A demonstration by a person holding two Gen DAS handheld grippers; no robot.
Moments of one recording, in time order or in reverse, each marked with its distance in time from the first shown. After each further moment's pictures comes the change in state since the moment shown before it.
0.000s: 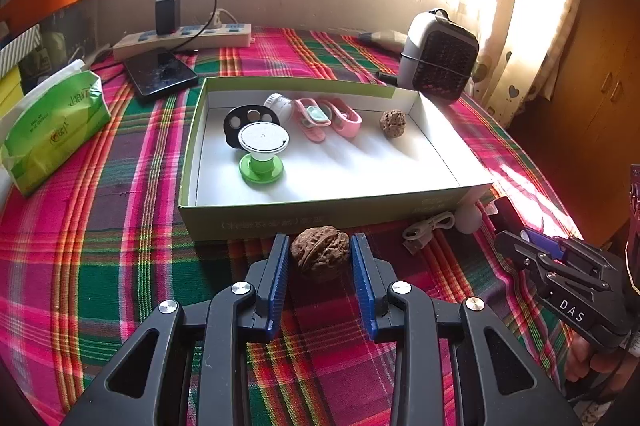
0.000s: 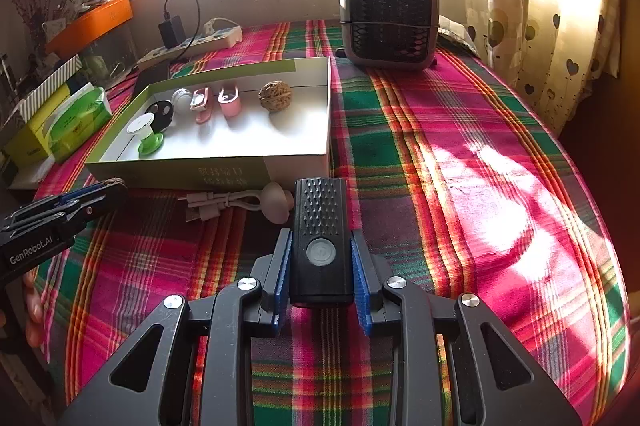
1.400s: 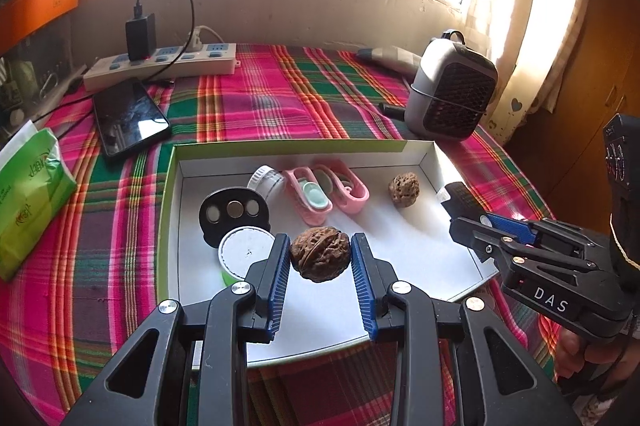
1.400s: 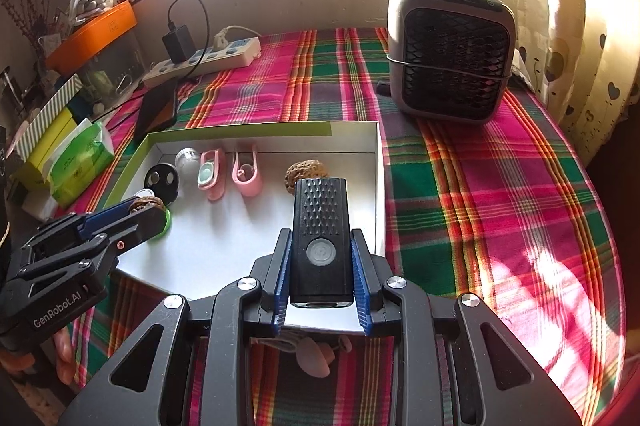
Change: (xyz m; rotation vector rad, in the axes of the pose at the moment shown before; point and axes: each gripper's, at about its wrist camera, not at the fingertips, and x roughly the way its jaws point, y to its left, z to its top) left arm 0.042 0.002 0.067 0.004 0.004 -0.026; right arm 0.052 0.016 0.086 -0.028 0.067 0.083
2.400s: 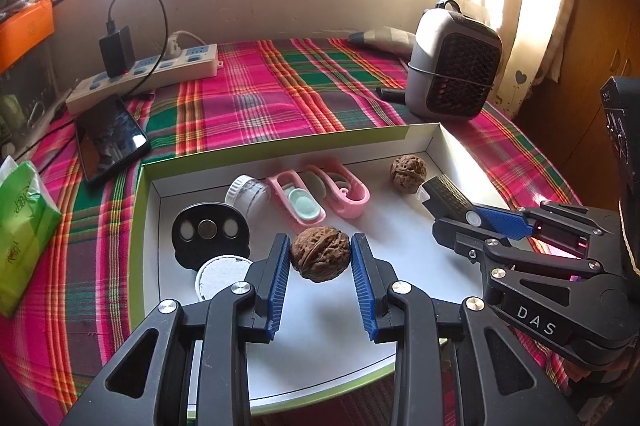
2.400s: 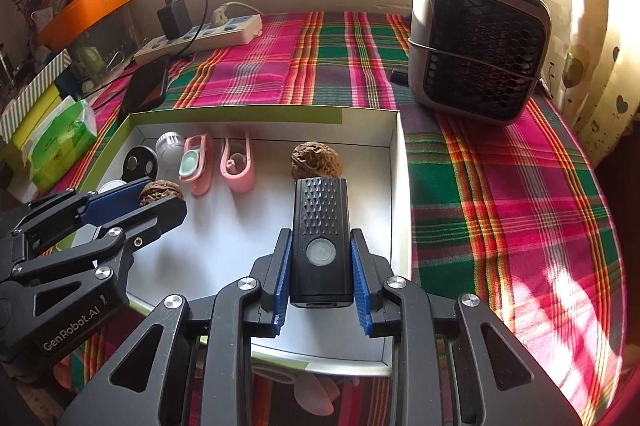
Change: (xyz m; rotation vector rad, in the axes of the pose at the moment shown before) left arm 0.027 -0.015 0.006 0.113 0.023 0.053; right arm 0.027 0.006 0.005 -0.052 0.038 -0.028
